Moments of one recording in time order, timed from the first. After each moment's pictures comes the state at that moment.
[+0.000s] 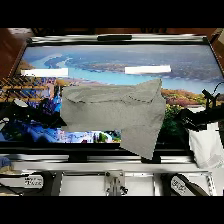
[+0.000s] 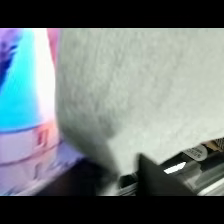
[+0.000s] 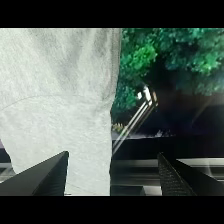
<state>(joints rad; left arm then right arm) 0.25 -1.53 0.91 0.95 -1.24 -1.23 -0.44 -1.15 0.96 -1.16 1.41 1.38</state>
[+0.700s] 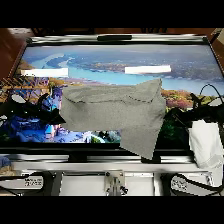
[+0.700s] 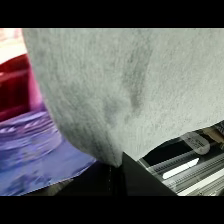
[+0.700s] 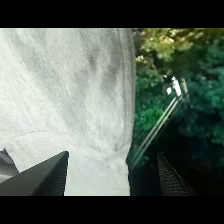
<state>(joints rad) 0.23 -1.49 0.97 0.93 -1.31 -1.23 -0.39 -1.39 0.95 -1.03 1.28 1.34</state>
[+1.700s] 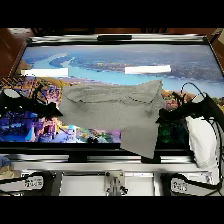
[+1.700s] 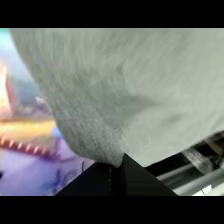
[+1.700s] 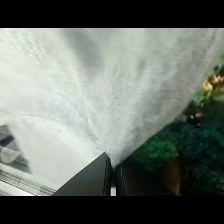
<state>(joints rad) 0.23 -1.41 1.09 0.93 -1.31 -1.21 -0.22 -1.40 1.00 -1.02 1.31 1.29</state>
